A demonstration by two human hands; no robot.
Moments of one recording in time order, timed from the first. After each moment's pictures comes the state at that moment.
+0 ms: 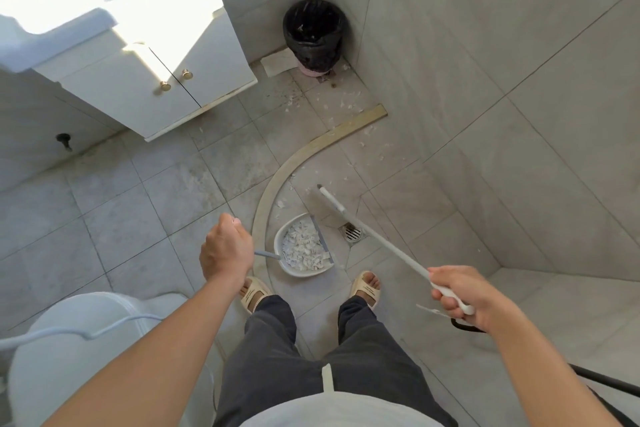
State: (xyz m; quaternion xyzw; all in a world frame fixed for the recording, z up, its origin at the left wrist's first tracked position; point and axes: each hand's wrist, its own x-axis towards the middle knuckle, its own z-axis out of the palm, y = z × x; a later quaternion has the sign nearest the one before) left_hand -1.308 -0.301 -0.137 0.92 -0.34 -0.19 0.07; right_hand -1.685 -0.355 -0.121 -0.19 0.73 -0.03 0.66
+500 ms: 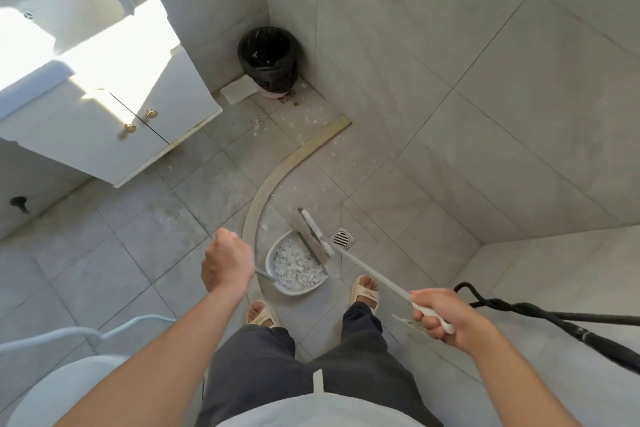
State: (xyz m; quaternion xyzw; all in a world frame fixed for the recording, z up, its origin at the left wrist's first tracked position) left_hand -1.296 -0.318 -0.138 0.90 -0.35 -0.24 0.08; right_hand -1.657 -0.279 -0.119 -0.11 0.71 -0.08 0.69
